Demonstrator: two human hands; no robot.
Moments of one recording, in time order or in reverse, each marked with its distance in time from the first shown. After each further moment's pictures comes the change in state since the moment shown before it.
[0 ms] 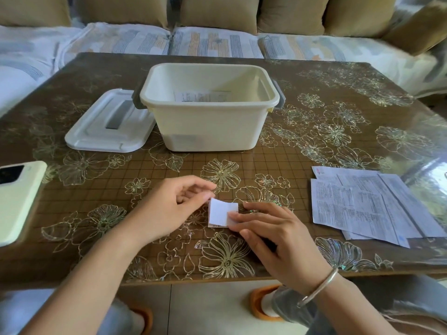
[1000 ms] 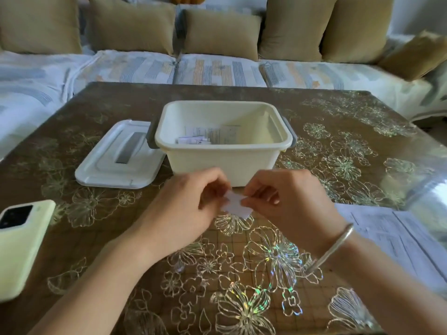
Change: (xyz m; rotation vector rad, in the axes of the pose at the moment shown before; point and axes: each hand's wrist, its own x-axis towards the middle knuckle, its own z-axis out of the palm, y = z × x) left_hand 0.024 0.065 -0.043 0.258 0.124 0.218; right_hand 0.114 -0.036 -0.061 -0.106 0.056 0.148
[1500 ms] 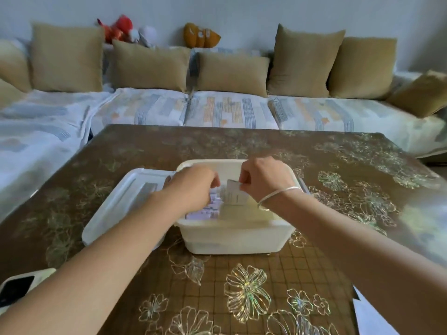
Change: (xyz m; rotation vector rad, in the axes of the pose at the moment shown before) left_hand 0.159 -0.067 -0.045 0.508 -0.162 -0.237; right_hand 0.183 0.020 0.016 -0.371 -0.114 0.087
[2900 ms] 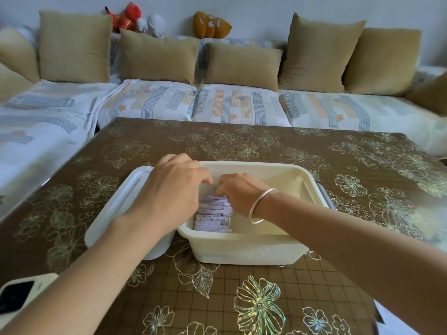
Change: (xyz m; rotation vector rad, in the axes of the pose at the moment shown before) left_hand -0.031 -0.034 -0.010 0.131 0.481 0.257; right_hand 0.046 -0.019 0.070 0.045 -0.275 -0.320
